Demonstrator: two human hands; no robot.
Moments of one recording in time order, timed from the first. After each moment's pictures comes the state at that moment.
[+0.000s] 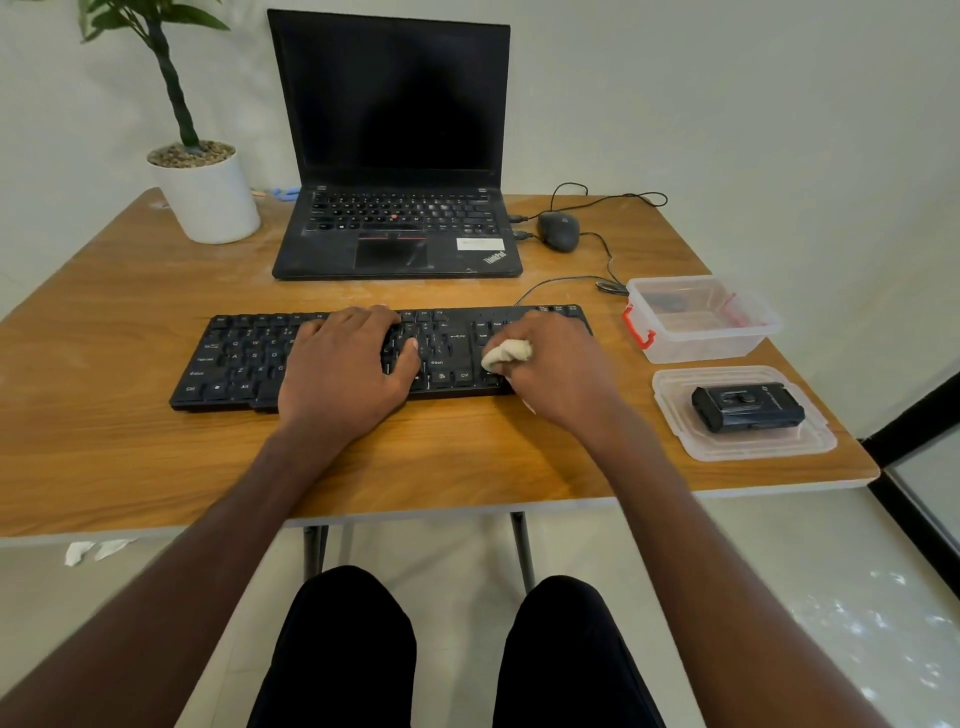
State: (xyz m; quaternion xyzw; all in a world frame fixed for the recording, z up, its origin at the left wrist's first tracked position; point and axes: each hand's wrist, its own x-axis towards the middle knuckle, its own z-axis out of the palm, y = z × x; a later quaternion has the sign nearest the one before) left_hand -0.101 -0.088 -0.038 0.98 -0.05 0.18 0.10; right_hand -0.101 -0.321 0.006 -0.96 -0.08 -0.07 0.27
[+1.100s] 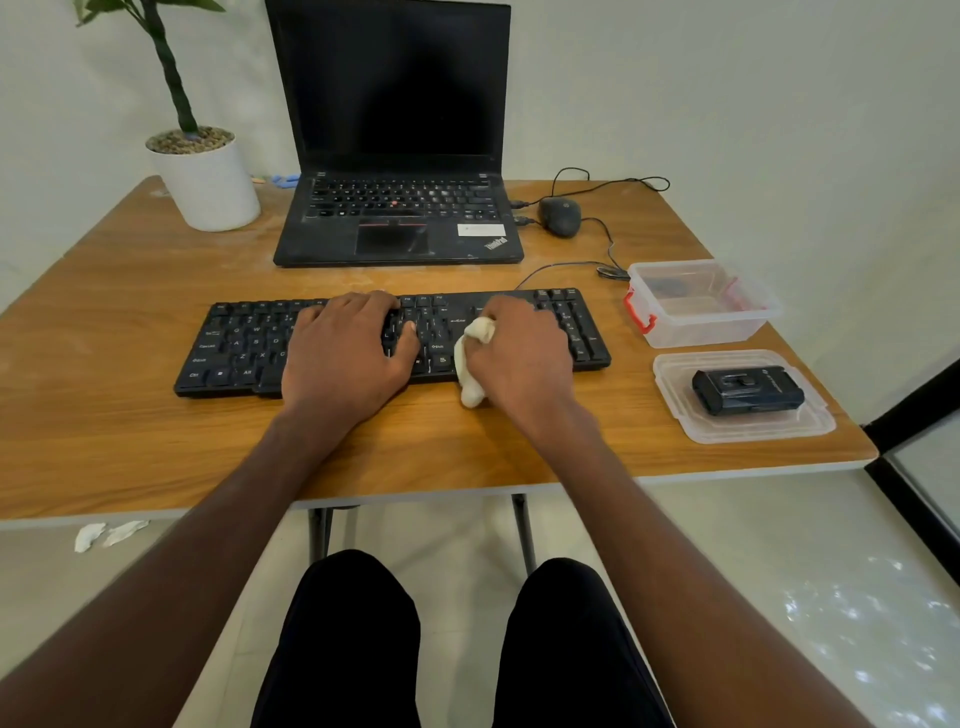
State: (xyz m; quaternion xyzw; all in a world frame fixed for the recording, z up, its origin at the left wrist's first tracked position) left_hand -0.103 -0.090 -0.036 0.97 -0.03 0.19 0.11; right_hand -0.112 -0.279 -0.001 -0.95 -0.02 -0.08 0.31
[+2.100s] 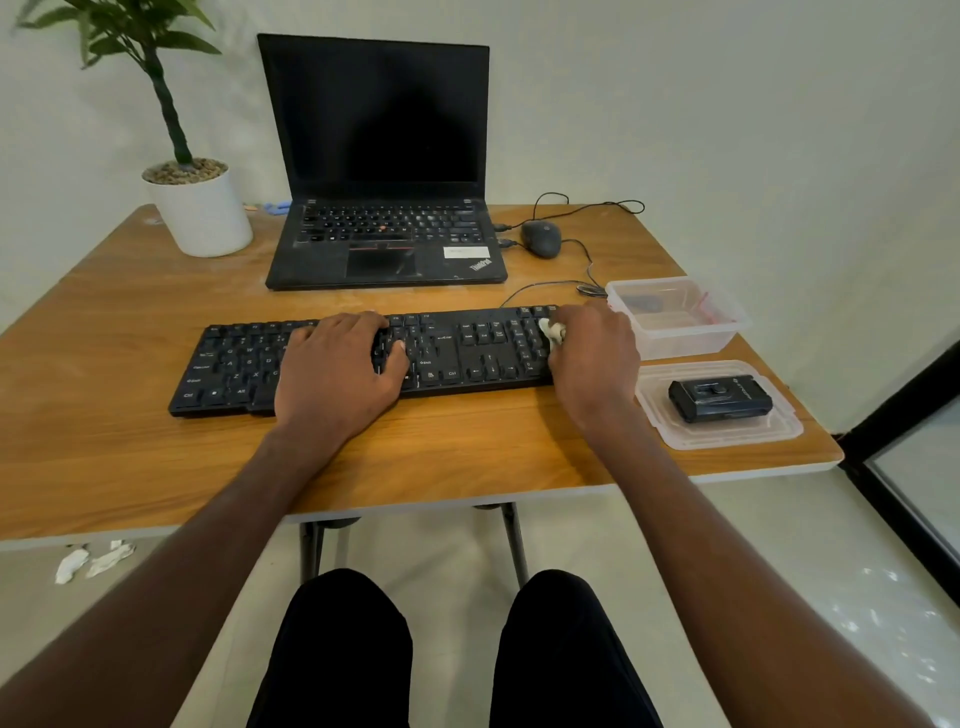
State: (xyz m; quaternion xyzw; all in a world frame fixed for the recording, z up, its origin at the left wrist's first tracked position) left_hand -0.104 -0.090 -0.034 0.98 -0.03 0.19 0.10; right_hand -0.098 -0.353 -0.001 -0.96 0.05 -0.21 0.17
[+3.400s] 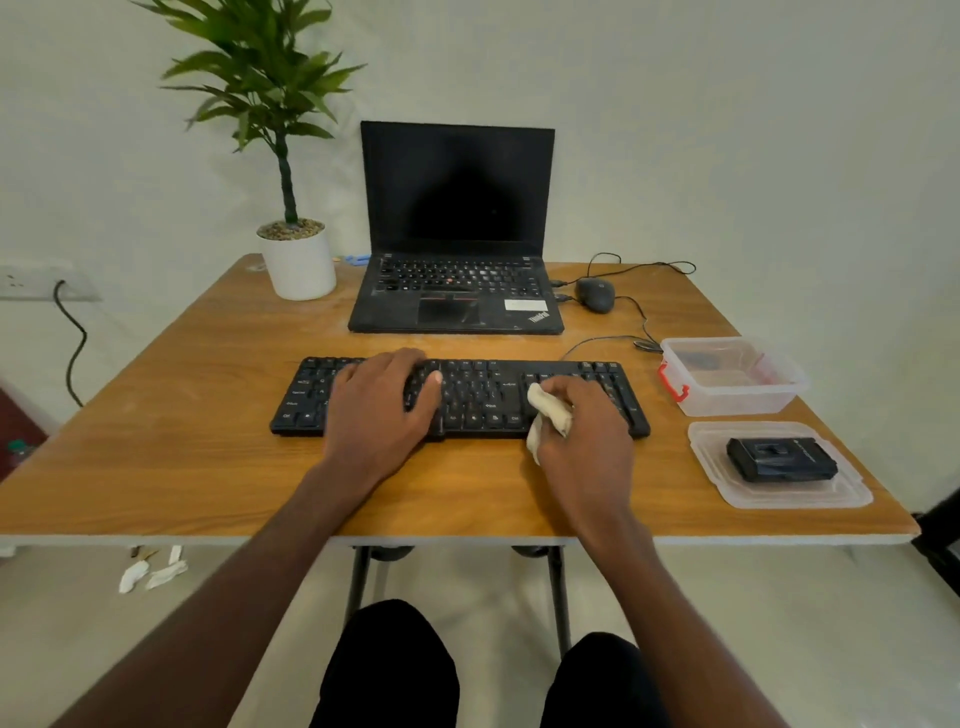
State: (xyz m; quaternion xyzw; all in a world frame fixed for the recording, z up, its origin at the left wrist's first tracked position) left_hand -0.124 -0.057 -0.027 0.95 -0.03 0.24 0.20; right_hand -0.154 -0.289 -0.018 -0.89 -0.02 -0.22 0.40
